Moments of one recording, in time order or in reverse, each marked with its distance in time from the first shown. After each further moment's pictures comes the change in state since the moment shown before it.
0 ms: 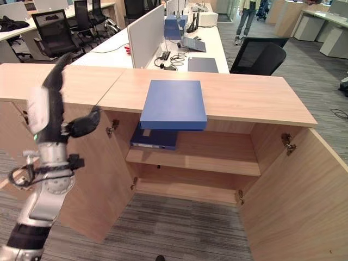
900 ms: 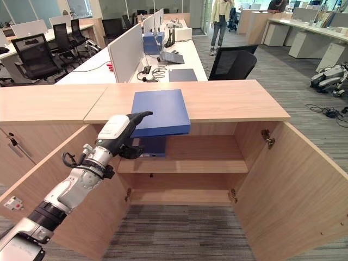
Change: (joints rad) left arm -0.142 0.019 -0.332 0.424 0.025 0.008 -0.232; right arm 0.003 -0.017 0.008 0.008 0.001 0.013 0.042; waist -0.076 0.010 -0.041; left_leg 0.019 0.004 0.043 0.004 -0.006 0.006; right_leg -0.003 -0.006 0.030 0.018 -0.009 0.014
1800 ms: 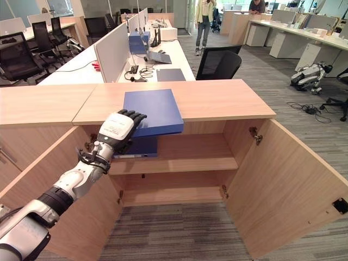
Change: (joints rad) left arm -0.193 -0.006 -0.194 0.294 0.328 0.129 0.167; right arm 0.004 0.014 -0.006 0.031 0.043 0.002 -0.024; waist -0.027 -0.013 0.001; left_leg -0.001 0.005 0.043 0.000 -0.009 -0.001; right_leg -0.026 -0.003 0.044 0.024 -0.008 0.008
